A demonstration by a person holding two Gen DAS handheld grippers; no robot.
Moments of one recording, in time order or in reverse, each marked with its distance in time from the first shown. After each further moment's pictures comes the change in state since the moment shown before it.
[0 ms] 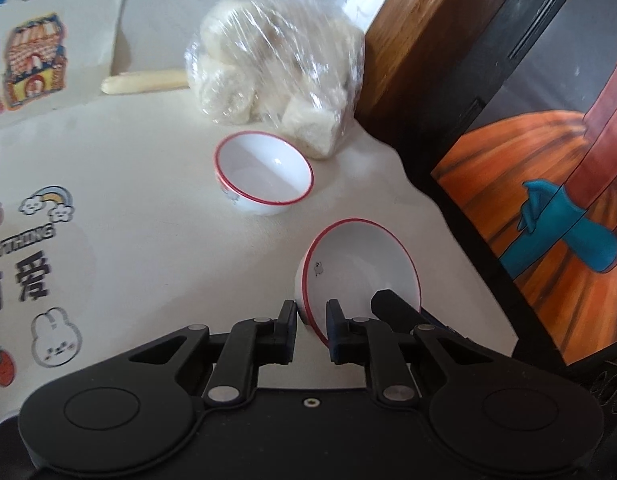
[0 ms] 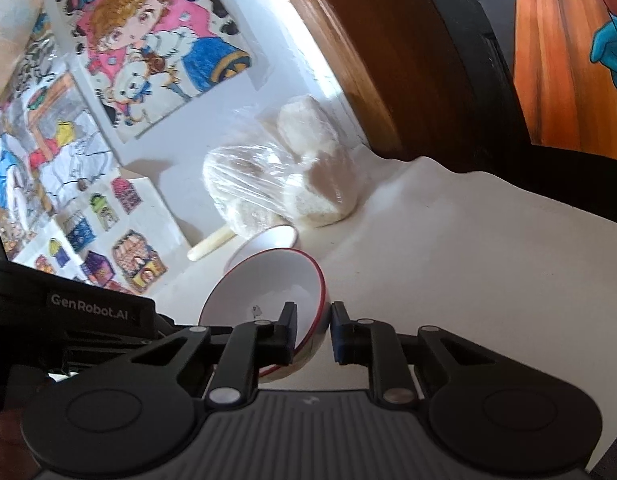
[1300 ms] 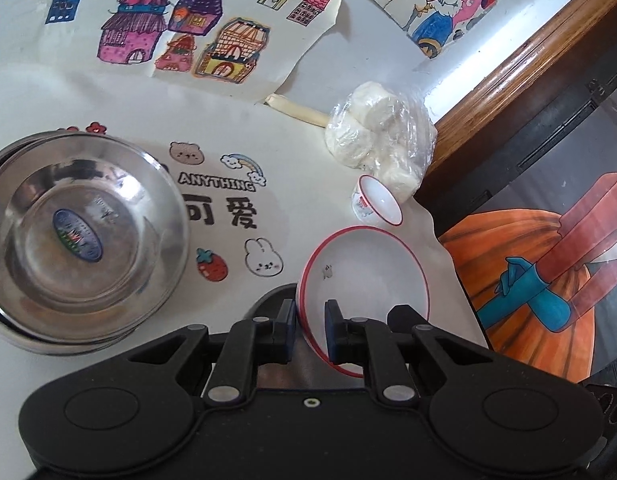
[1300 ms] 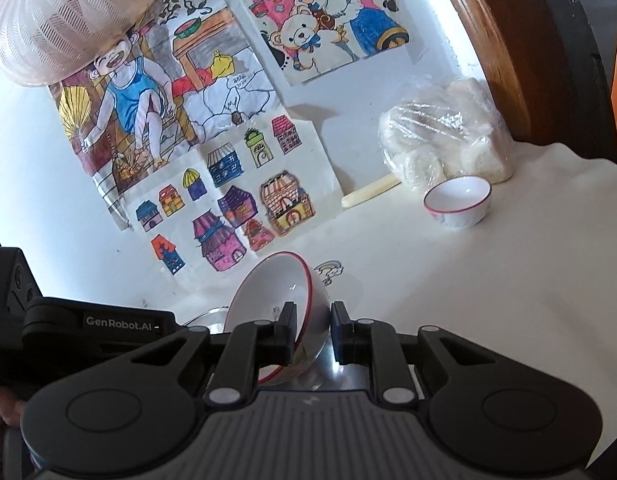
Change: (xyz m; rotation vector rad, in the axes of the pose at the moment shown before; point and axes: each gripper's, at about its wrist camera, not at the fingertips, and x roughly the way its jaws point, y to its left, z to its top) left arm -0.139 0.158 -0.086 -0.247 -0.150 -0.096; right arm -0.047 0.156 -0.062 -0.116 0.060 0.164
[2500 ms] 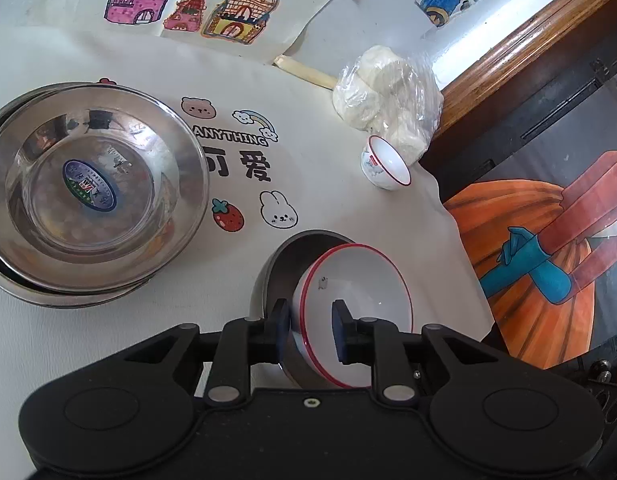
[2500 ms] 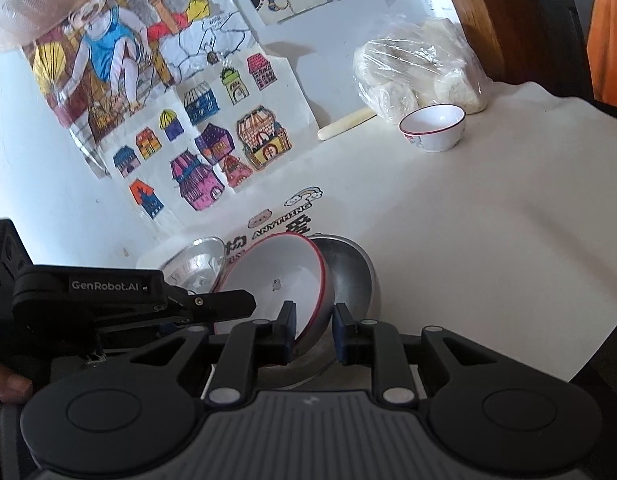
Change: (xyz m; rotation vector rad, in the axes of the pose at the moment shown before) left arm 0.004 0.013 -0.016 -0.003 0.092 -0.009; right arm -0.005 0.013 -0.031 0.026 0.162 -0.100
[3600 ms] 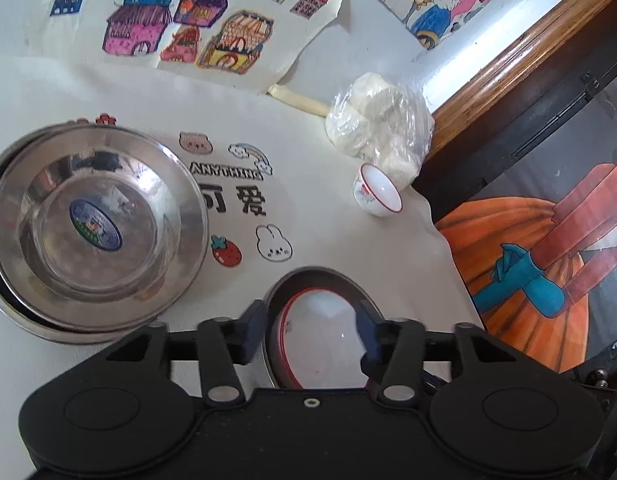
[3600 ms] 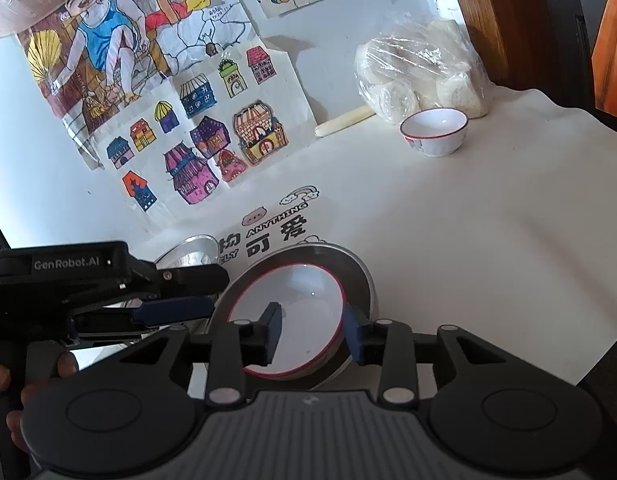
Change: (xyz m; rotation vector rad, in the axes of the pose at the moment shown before) left arm -0.019 -0.004 0.012 0.015 -0.072 -0.008; right arm 0.004 0.005 0.005 -0.022 0.016 -0.019
